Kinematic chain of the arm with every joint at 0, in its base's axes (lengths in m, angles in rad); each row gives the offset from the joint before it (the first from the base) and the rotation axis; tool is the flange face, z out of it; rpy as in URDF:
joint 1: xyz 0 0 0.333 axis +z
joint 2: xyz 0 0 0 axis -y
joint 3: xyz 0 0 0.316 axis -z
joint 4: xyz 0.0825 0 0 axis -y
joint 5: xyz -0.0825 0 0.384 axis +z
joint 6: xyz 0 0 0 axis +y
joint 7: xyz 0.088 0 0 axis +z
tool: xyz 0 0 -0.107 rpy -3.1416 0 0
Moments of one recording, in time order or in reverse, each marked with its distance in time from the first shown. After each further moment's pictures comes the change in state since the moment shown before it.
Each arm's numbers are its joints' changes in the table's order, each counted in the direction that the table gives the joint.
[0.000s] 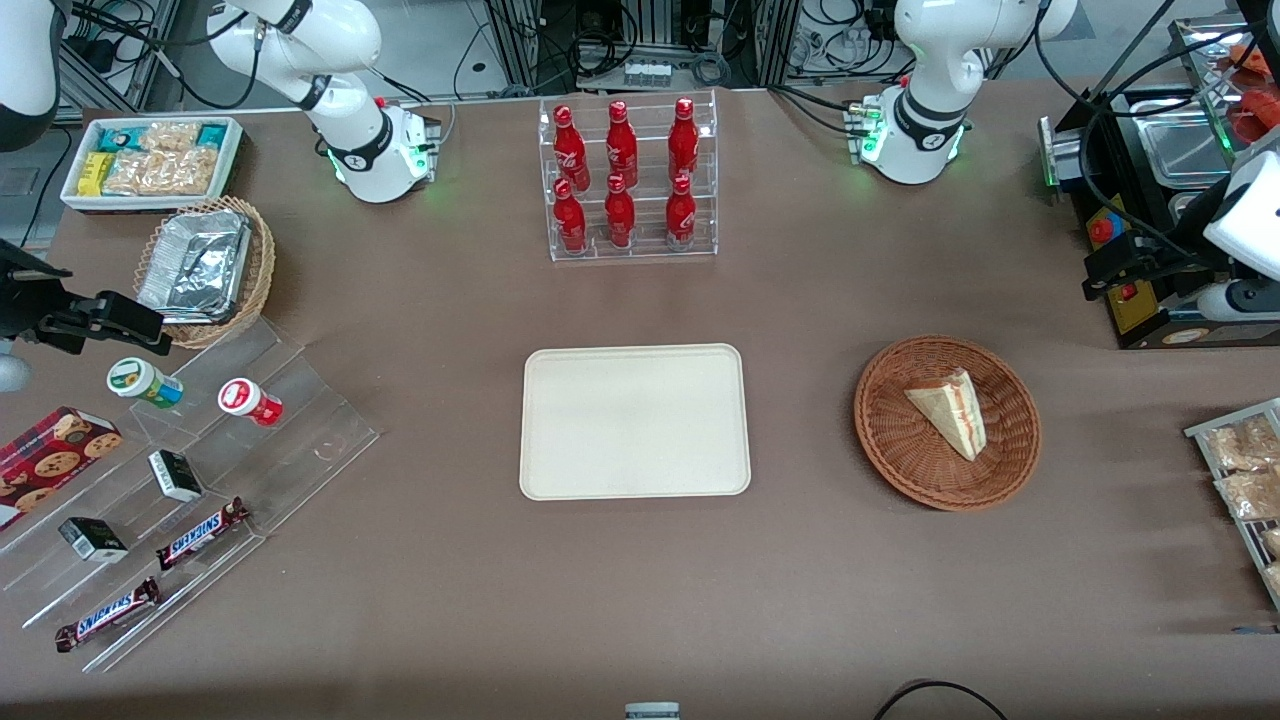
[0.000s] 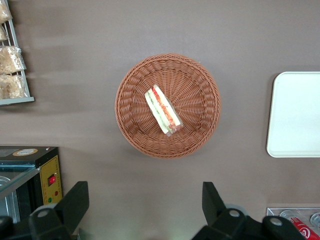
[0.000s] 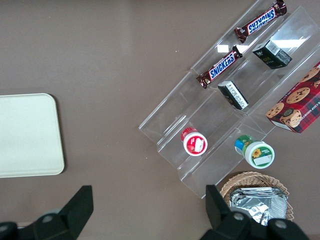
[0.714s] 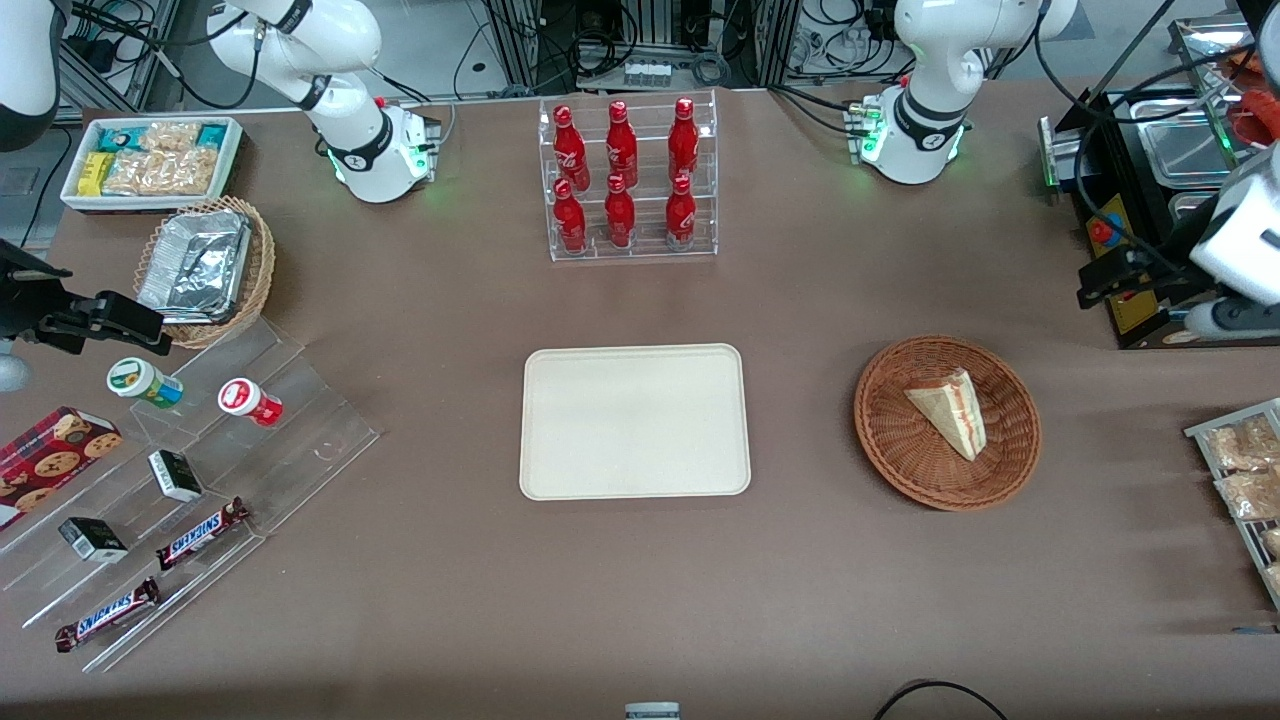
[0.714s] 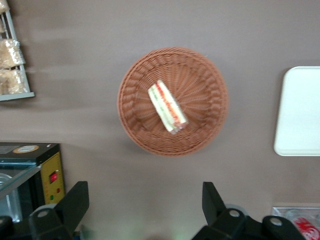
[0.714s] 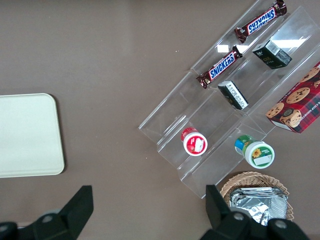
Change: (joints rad) arm 0.000 -0.038 -0.001 -0.027 0.035 -0.016 0.013
